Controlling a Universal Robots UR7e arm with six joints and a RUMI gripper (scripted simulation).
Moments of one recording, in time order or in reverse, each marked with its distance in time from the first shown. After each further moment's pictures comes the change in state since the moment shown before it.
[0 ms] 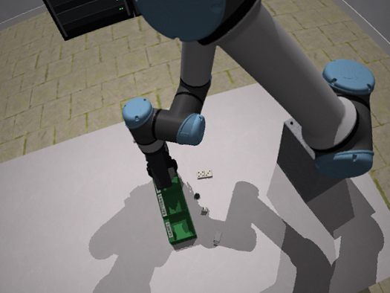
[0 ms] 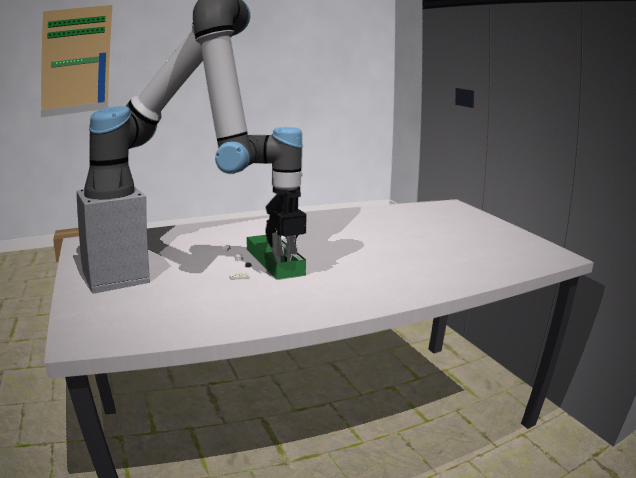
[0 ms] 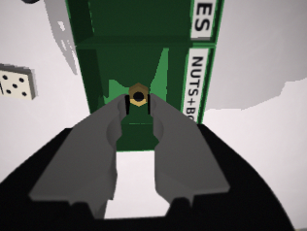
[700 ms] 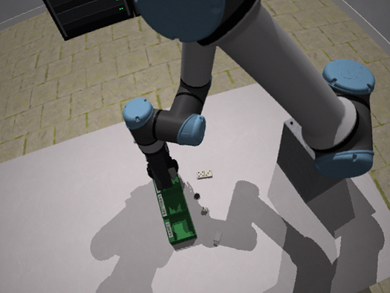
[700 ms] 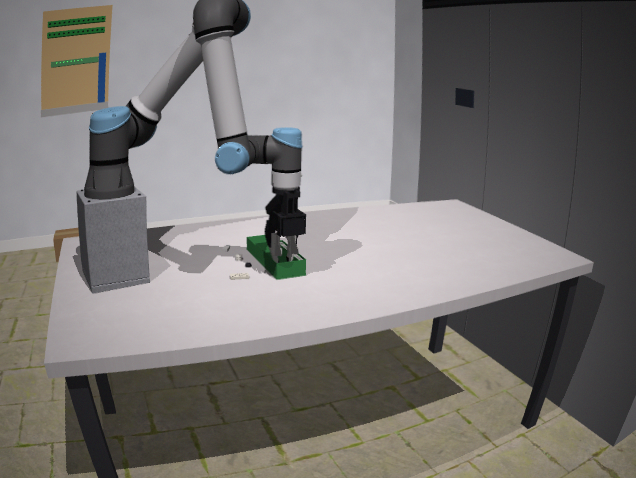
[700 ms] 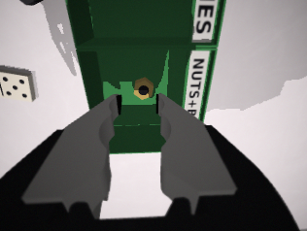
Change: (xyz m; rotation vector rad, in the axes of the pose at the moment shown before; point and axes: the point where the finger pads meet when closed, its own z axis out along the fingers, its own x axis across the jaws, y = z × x) arm -0.001 -0.001 0.001 0.000 0.000 0.000
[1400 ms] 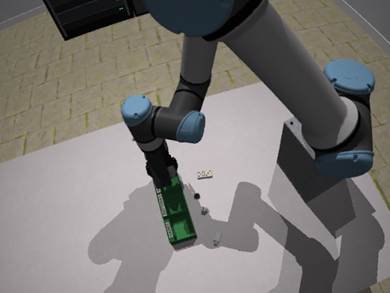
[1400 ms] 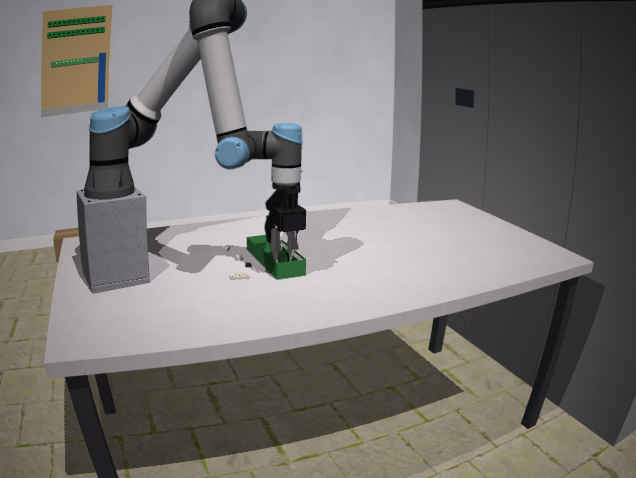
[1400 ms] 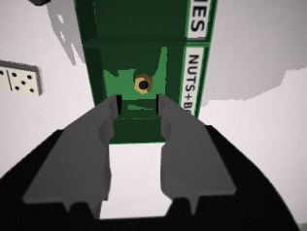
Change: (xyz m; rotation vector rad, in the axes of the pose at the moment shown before) arm 0.000 0.000 -0.012 0.000 0.000 0.000
